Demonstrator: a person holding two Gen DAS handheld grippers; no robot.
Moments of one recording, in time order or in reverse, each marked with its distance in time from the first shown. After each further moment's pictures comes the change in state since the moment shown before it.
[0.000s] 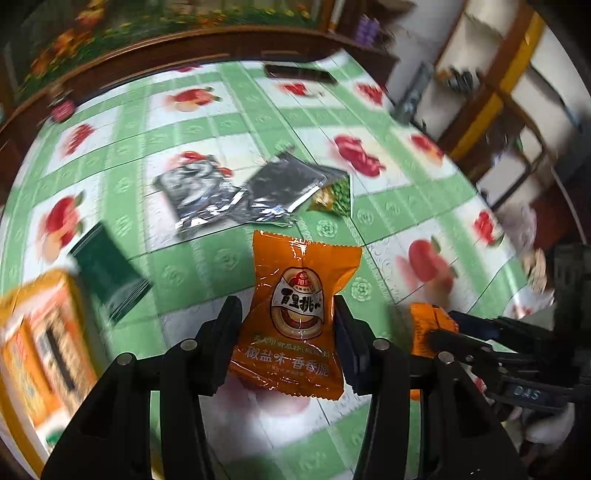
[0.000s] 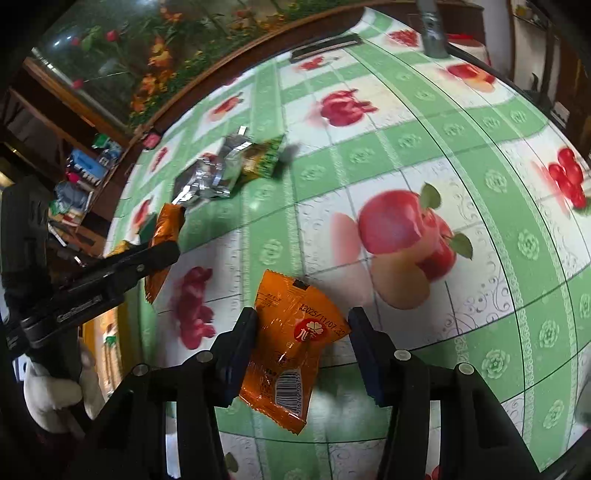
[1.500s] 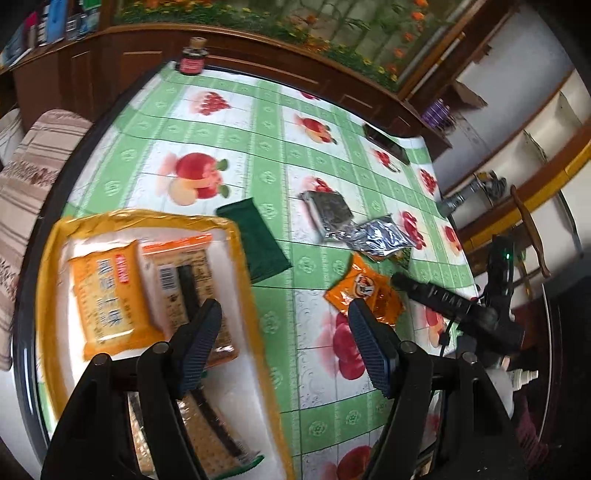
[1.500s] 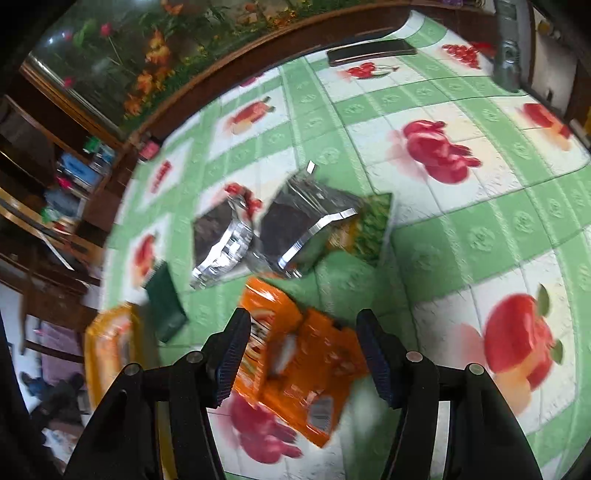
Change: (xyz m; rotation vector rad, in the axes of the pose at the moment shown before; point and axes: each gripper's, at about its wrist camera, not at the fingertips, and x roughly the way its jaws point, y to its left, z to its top) left arm -0.078 0.132 -0.037 -0.361 -0.091 -0.055; right arm 0.072 0.078 0.076 0.015 0.010 -0.064
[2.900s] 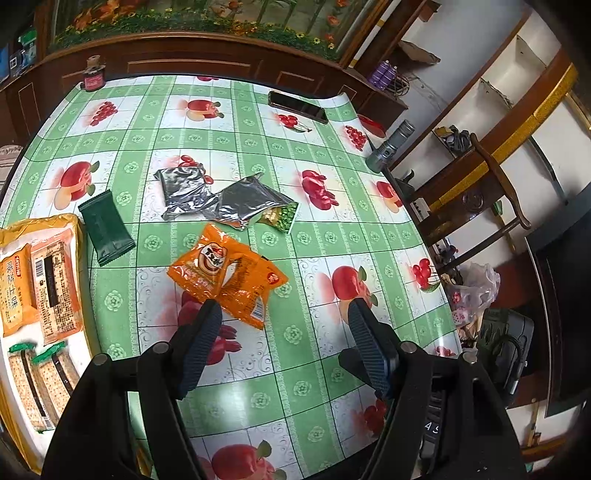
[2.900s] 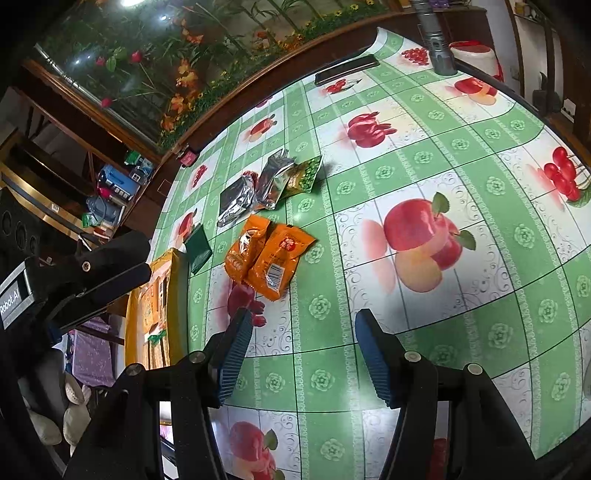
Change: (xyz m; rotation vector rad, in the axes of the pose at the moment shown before) left arm 0.016 -0.160 -0.034 0.133 0.045 -0.053; right arm -0.104 -0.080 -0.093 0.012 -0.073 0.180
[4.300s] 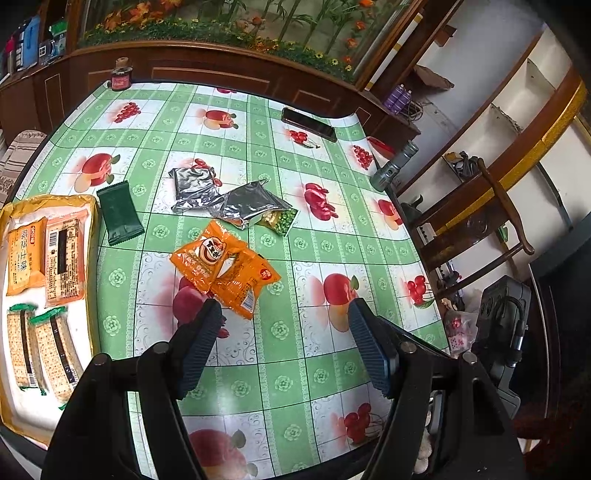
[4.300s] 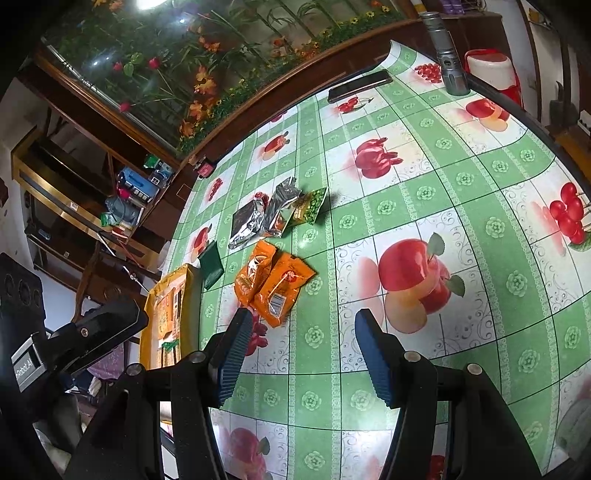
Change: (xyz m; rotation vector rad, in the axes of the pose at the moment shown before) left arm -0.018 -0.018 -0.022 -0.083 -0.084 0.040; right arm -0.018 -0.019 0.029 -0.033 -0.017 0.079
